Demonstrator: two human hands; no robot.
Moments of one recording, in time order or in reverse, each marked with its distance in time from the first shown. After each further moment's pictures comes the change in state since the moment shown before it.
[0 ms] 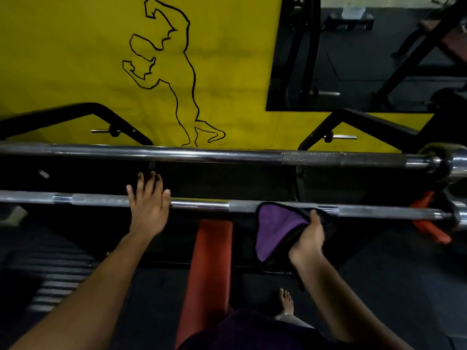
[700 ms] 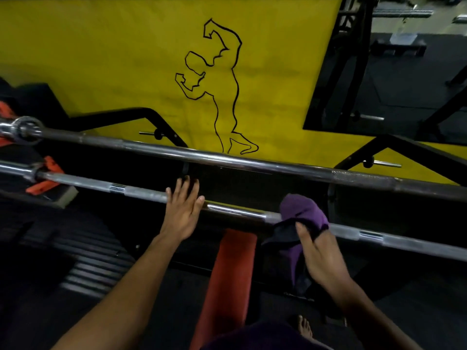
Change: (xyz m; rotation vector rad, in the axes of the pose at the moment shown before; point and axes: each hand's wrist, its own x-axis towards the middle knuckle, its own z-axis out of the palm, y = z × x) left_hand -0.019 -0.022 -0.012 -0.162 -0.031 -0.001; right_hand -0.067 0.007 0.025 -1.118 -0.595 -0.871
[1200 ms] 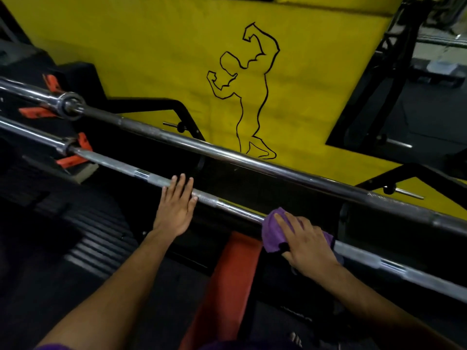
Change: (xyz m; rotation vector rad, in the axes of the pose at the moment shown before) left_hand -0.021 -0.056 -0.013 0.128 0.051 -0.151; right_hand 0.069 0.055 0.047 -1.274 -0.416 -0.500
